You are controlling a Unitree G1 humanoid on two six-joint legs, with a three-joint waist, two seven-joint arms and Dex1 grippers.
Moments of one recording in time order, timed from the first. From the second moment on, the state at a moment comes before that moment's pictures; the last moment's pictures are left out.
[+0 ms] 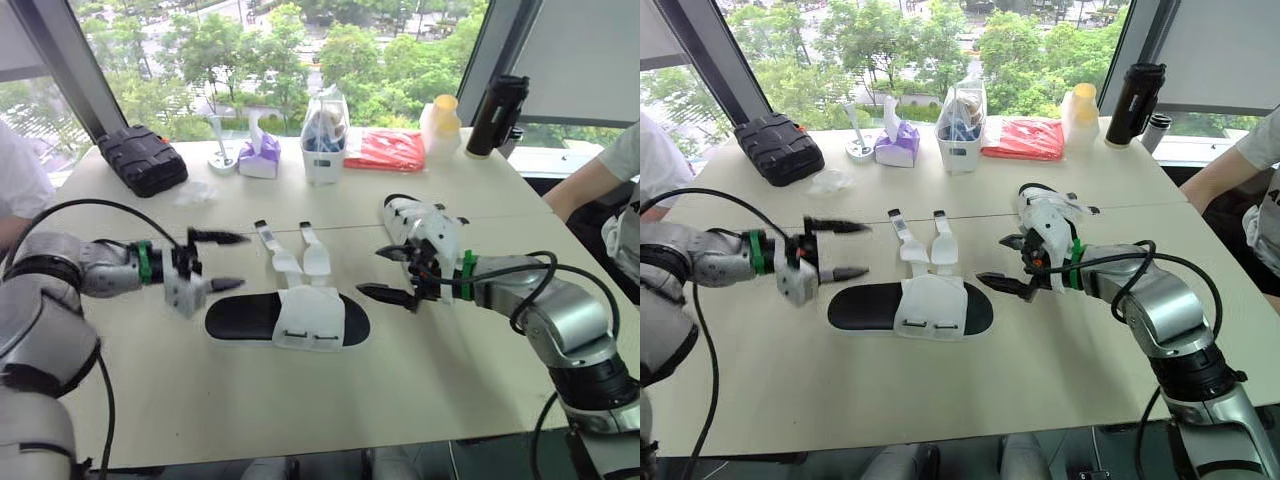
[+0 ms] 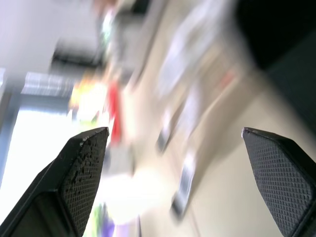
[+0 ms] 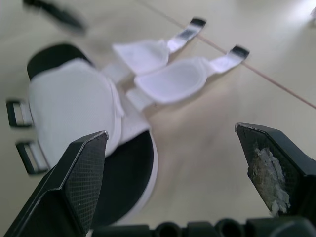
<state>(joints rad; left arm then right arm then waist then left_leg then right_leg) -1.26 0.79 -0.47 1.74 0.91 -1.59 0.04 -0.51 -0.74 0.12 -0.31 0.45 0.80 0.82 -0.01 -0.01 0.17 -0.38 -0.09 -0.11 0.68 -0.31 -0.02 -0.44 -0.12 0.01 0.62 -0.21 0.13</state>
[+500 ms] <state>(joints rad) -1.36 0.82 0.60 2.08 0.32 -0.44 -1.51 -0.50 -0.76 0.23 -0.14 0.29 0.46 1.04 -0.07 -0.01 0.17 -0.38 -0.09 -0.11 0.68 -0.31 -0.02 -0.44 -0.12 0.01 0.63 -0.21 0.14</state>
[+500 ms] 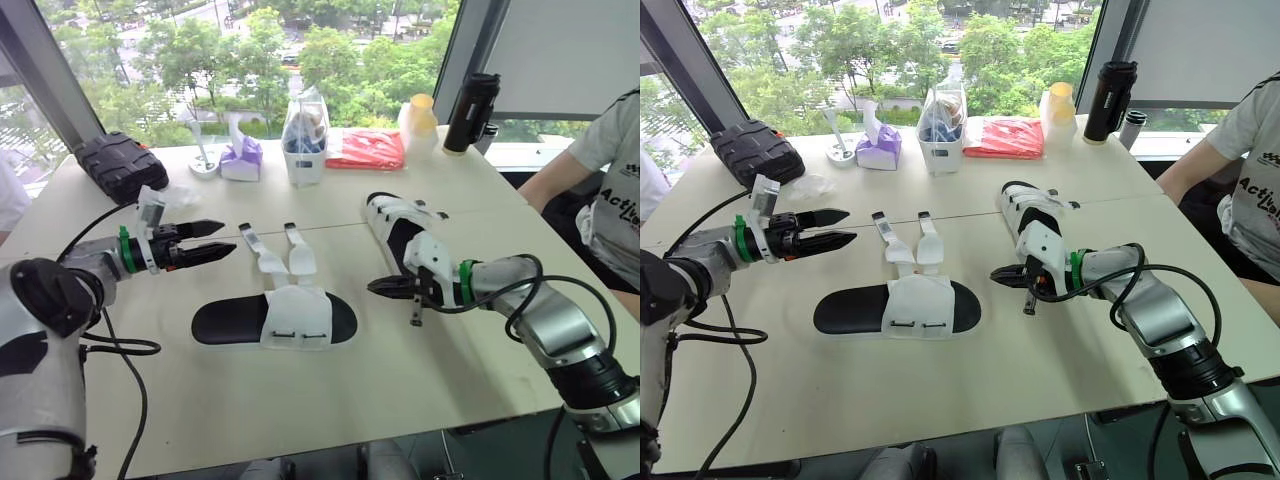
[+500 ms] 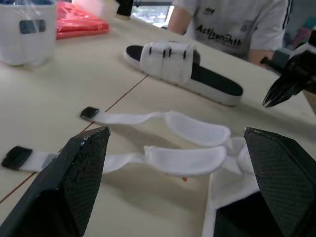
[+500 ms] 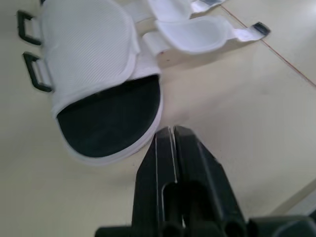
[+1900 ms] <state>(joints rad) -1.40 0.41 0.75 2.08 -0.24 -0.78 -0.57 -0.53 -0.41 0.37 0.24 0.13 0.05 1.18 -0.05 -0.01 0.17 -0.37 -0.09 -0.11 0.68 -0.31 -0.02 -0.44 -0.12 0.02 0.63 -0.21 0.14</state>
